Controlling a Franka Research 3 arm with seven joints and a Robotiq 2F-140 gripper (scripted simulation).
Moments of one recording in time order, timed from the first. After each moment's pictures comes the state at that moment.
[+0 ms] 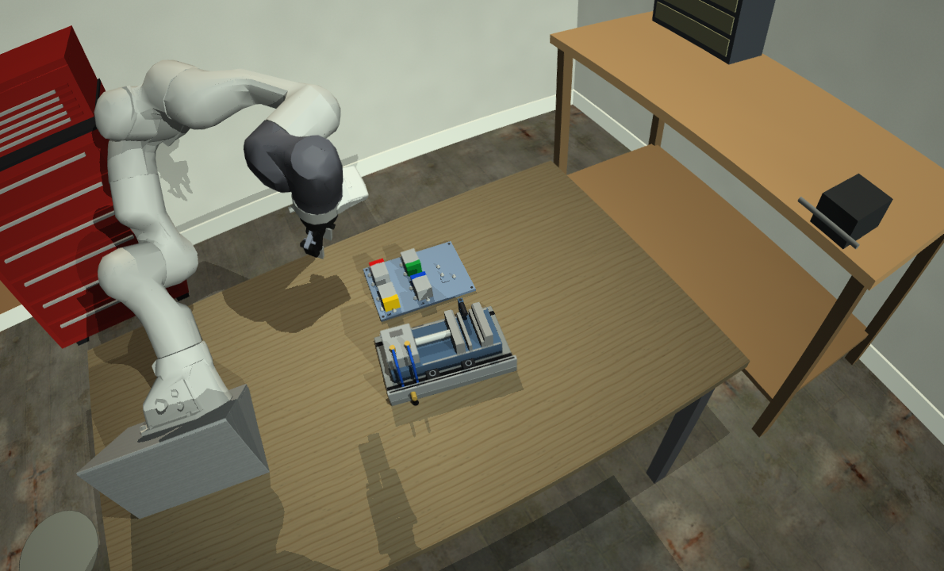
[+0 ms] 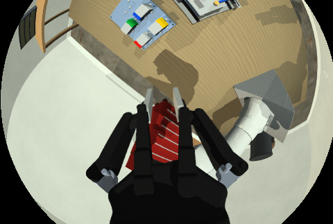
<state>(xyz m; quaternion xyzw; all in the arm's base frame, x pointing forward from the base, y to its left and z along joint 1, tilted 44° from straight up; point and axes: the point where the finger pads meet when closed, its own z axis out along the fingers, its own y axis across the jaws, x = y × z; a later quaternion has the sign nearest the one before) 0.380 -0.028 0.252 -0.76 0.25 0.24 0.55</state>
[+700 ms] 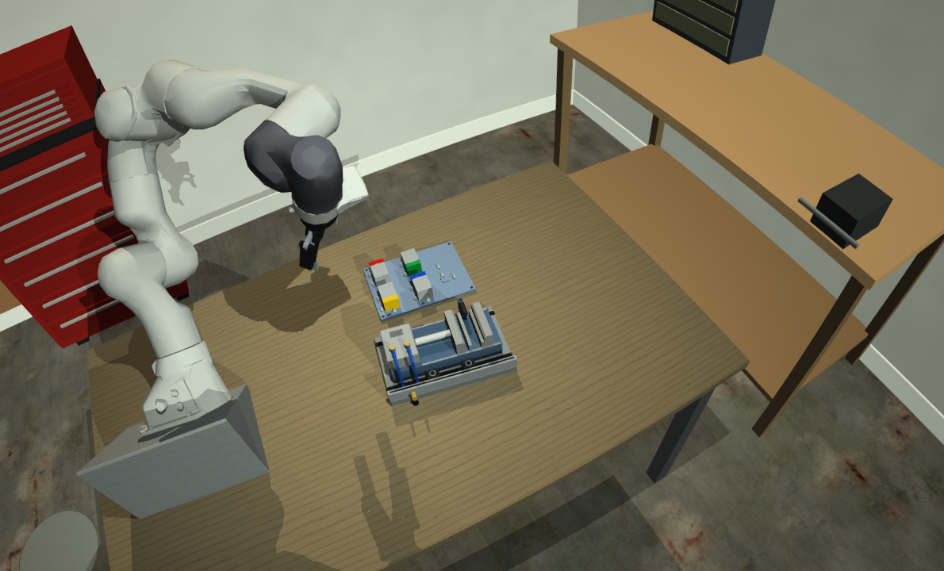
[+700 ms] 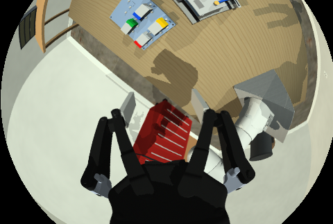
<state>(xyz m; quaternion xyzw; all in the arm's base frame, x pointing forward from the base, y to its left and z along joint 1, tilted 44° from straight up) 0.380 -0.028 0.252 -0.76 0.25 0.24 0.55</state>
